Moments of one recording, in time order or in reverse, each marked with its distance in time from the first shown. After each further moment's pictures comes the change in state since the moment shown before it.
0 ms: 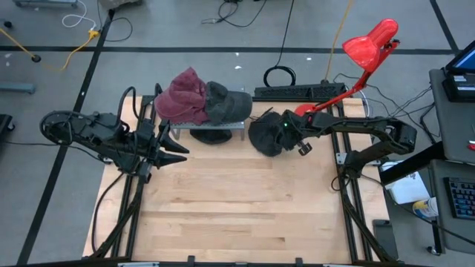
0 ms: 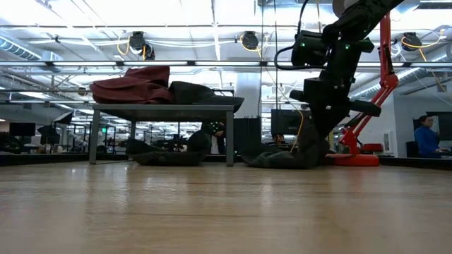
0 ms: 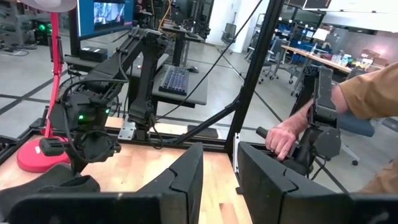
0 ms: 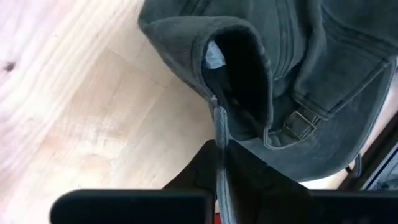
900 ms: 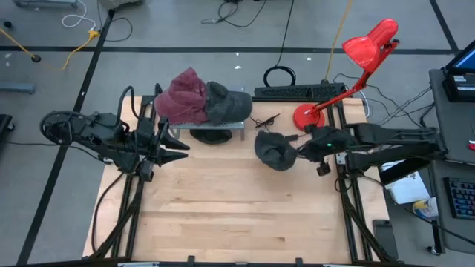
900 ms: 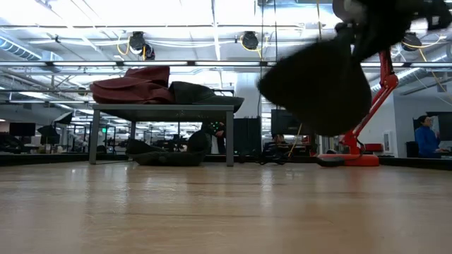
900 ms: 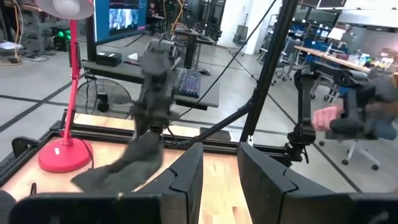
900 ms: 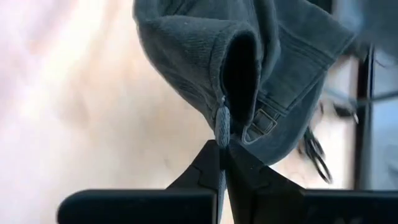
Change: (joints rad) left arm 0.000 0.000 0.000 -0.001 -0.054 0.022; right arm 0.384 -0.526 0.037 -0.276 0.006 0.630
